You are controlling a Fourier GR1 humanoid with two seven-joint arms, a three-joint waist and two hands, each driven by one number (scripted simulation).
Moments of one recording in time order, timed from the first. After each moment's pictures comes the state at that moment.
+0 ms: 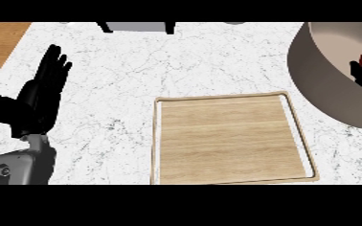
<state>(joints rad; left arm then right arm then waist) -0.20 0.18 0.13 -1.65 0.06 0.09 0.22 -0.41 -0.48 -0.43 -1.37 0.78 -0.09 0.03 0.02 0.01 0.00</state>
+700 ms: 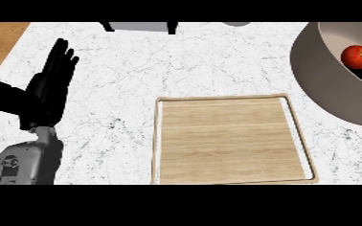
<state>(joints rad) -0.25 0.17 0.11 -1.63 0.05 0.11 0.24 -0.65 -0.57 -0.49 -0.68 0.81 -0.23 -0.19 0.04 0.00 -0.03</state>
